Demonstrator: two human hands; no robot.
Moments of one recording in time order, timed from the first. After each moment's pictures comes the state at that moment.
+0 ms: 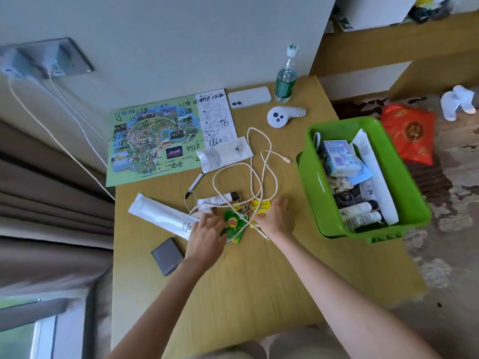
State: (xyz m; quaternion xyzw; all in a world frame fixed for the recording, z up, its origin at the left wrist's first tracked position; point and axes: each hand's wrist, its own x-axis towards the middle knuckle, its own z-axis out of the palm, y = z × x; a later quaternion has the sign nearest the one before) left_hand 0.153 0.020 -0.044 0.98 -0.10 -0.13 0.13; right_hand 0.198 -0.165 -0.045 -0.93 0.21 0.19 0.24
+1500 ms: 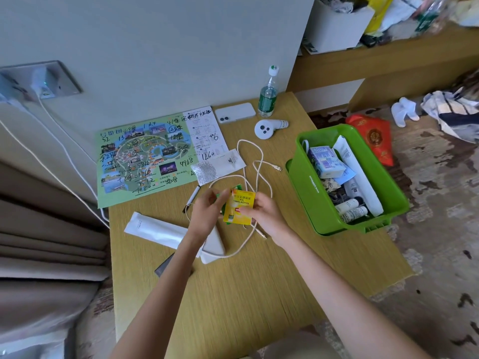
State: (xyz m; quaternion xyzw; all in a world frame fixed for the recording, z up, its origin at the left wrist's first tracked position) left_hand 0.218 0.024 0.025 0.72 0.10 -0.16 0.67; right_hand 0.193 -0.132 0.021 -0.71 0.17 0.12 0.67
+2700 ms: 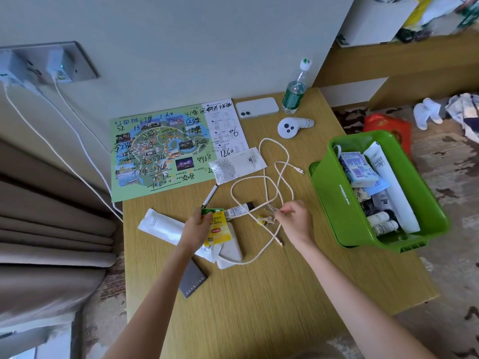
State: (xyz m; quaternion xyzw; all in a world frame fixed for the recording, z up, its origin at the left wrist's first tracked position) left_hand 0.228 0.099 -0.062 0.81 0.16 -0.21 0.52; right_hand 0.209 -0.150 -0.037 -0.88 0.21 0.01 0.42
